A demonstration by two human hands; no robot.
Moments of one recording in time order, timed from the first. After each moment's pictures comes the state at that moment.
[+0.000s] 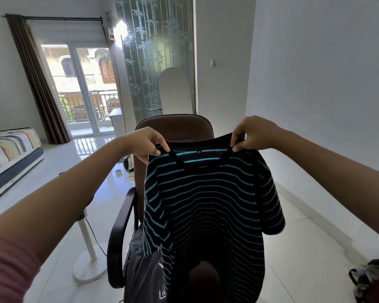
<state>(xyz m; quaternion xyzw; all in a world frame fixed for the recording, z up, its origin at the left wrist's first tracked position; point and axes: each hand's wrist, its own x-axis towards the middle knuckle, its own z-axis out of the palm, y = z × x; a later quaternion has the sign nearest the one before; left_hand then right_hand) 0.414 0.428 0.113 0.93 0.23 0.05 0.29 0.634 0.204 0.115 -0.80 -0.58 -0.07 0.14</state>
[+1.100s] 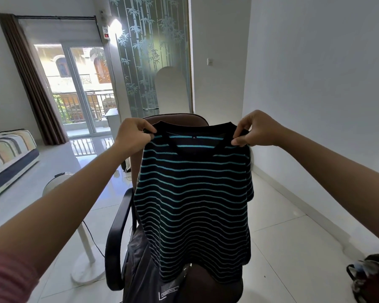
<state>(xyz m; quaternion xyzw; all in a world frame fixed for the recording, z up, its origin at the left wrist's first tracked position) 0.422 0.432 0.098 0.83 0.27 0.39 0.29 0.645 0.197 0.110 -0.77 -0.53 0.01 0.34</state>
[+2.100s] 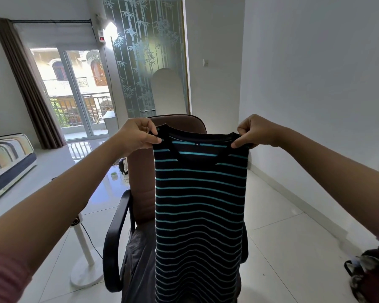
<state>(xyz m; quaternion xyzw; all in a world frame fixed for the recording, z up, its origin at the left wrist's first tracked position) 0.424 0.419 0.107 0.81 0.14 0.27 0.49 0.659 0.185 0.106 -0.76 -0.52 0.12 0.38</state>
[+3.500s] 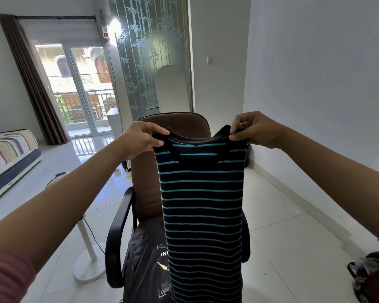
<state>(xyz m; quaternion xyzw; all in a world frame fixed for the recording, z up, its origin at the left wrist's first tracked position) 0.428 0.424 0.096 0.77 0.15 0.25 0.56 0.651 0.192 0.103 -0.62 -0.52 0.26 0.53</state>
